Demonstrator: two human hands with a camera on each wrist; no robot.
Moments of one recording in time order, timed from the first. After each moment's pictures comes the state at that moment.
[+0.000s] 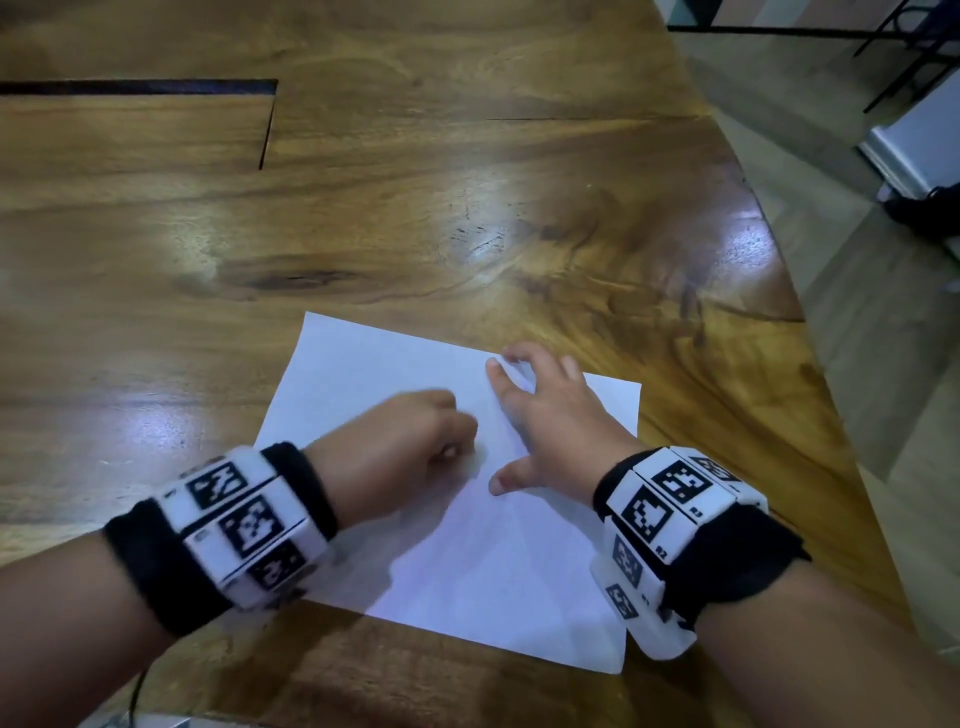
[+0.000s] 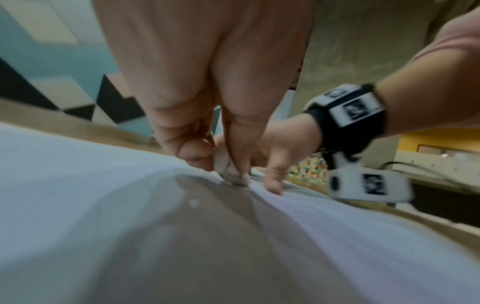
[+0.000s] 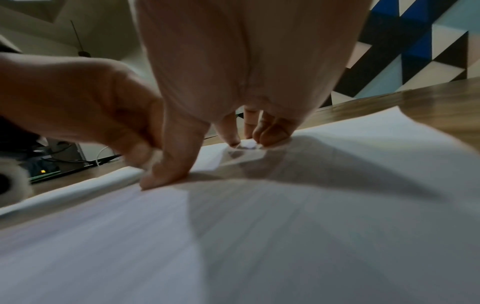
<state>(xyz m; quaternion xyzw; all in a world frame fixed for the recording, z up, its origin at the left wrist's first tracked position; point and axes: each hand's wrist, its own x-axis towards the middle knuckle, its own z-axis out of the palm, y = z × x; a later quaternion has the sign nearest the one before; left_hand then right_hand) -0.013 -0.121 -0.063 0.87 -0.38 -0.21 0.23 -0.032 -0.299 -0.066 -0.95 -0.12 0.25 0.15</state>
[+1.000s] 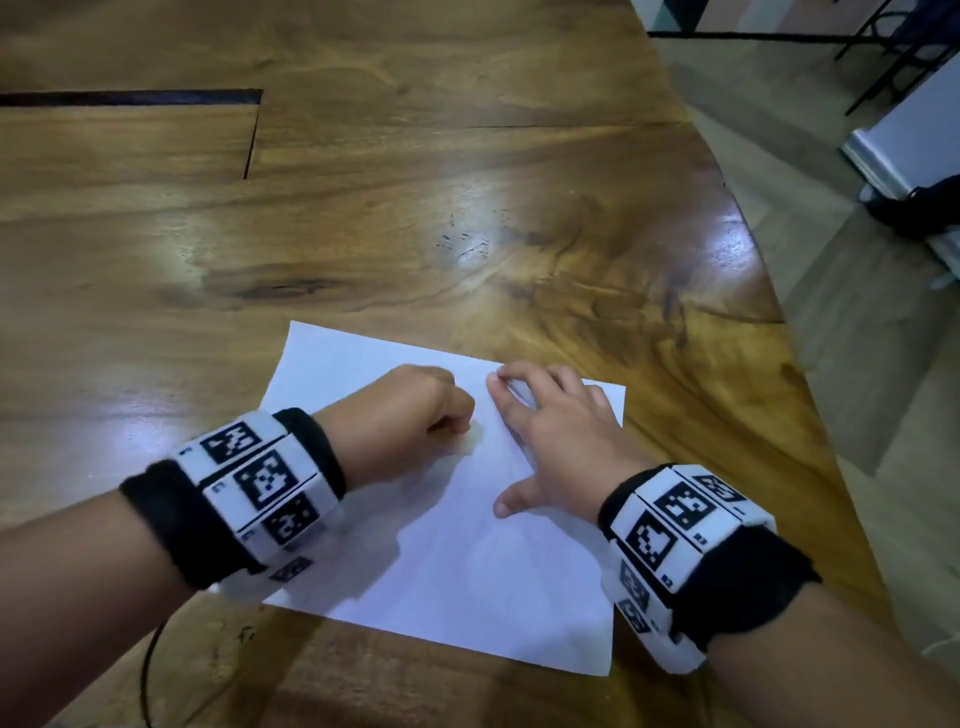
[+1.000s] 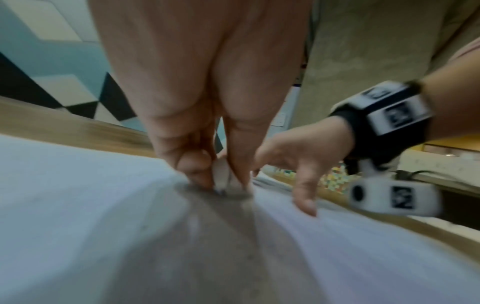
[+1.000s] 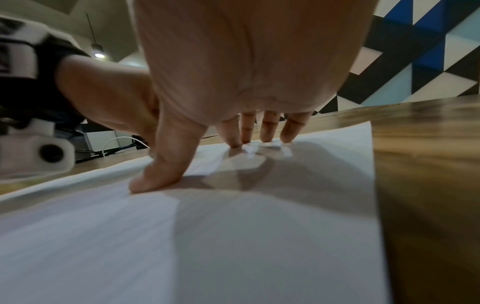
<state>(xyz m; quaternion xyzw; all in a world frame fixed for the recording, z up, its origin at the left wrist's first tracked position) 0.008 -0.140 -0.061 0.89 -0.35 -0.21 0.21 -0.043 -0.310 -0.066 -0.96 -0.13 0.23 0.09</state>
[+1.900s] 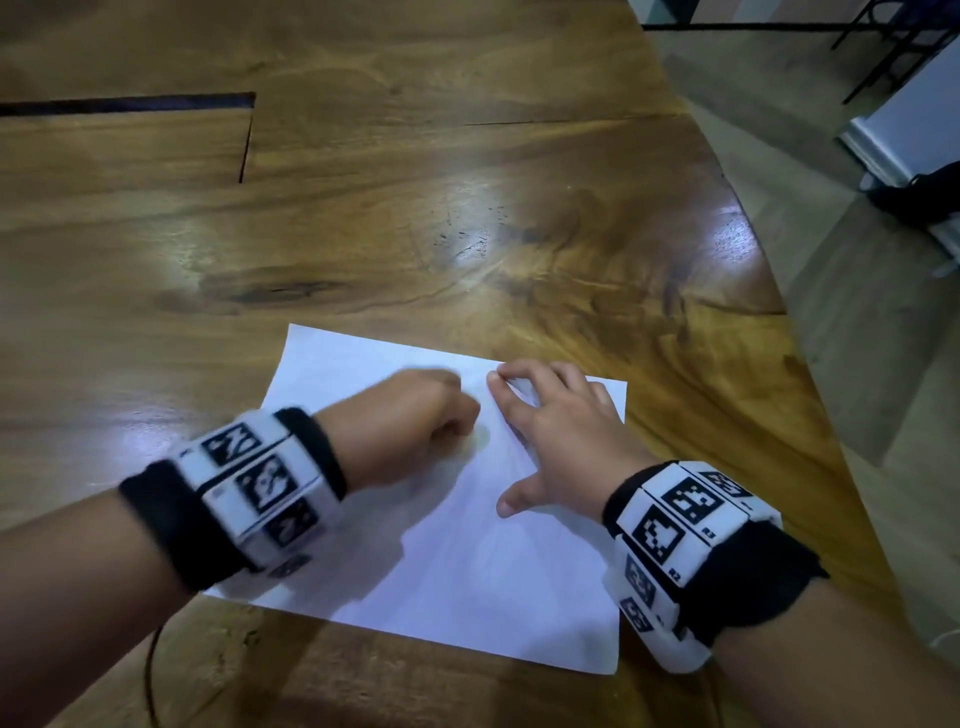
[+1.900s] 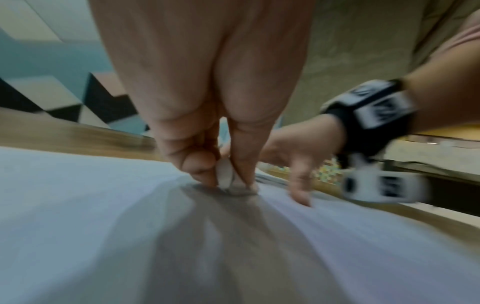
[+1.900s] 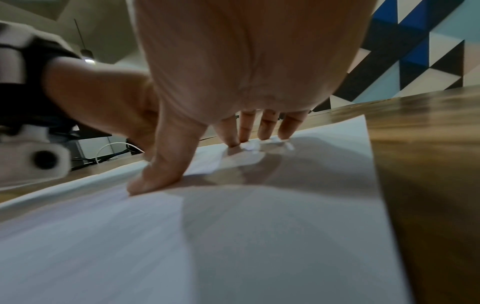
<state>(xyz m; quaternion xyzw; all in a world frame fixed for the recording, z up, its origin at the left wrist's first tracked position) 0.011 -0.138 -0.065 0.87 -0.40 -0.20 0.20 -0.045 -0.311 -0.065 -0.96 -0.13 0.22 0.10</state>
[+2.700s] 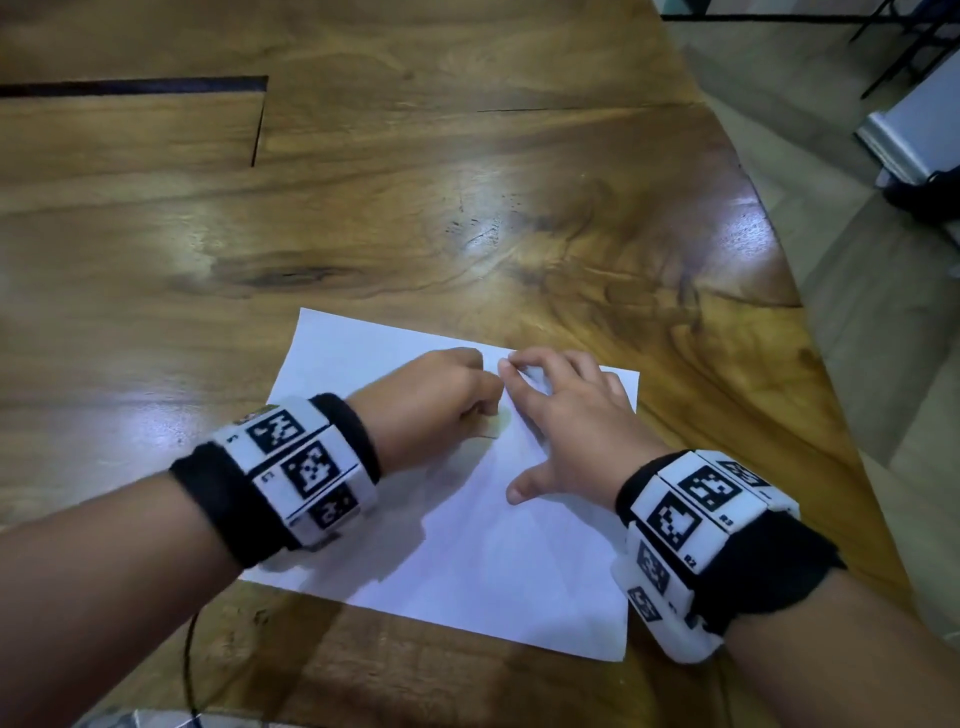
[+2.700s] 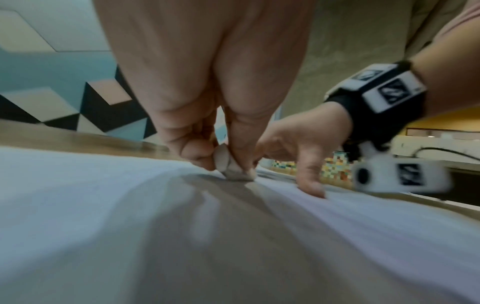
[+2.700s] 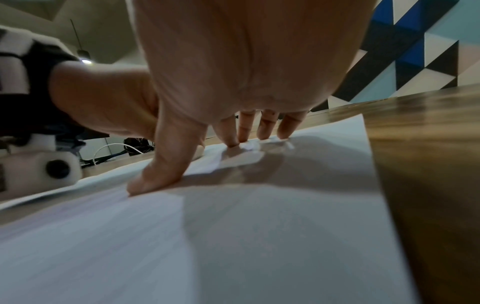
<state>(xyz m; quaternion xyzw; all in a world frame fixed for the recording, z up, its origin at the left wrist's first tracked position) 0.009 -0.147 -0.072 0.89 -0.37 -0.18 0.21 -0.045 -0.311 -0.065 -0.96 -0.12 0.23 0.10</state>
